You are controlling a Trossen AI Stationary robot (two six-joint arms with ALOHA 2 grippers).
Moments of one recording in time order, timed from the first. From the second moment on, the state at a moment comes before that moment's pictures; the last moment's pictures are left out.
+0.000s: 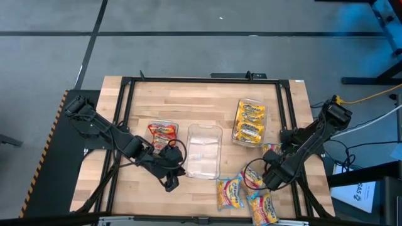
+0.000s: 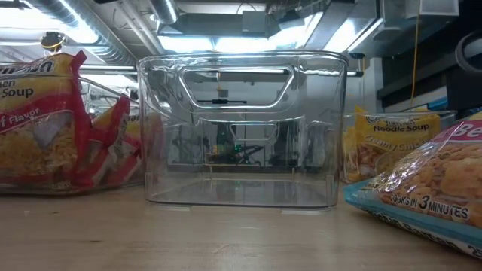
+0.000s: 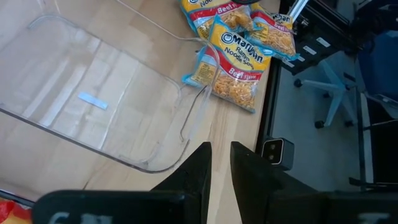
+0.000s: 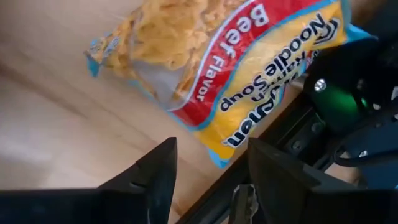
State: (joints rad) left arm -0.56 1.47 1.23 -0.52 -0.27 -0.91; right arm 0.85 1.51 0.87 -1.20 -0.08 1.66
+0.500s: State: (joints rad) left arm -0.56 1.47 1.23 -0.52 -0.27 -0.92; right arm 0.85 1.51 0.73 -1.04 -0.12 1.85
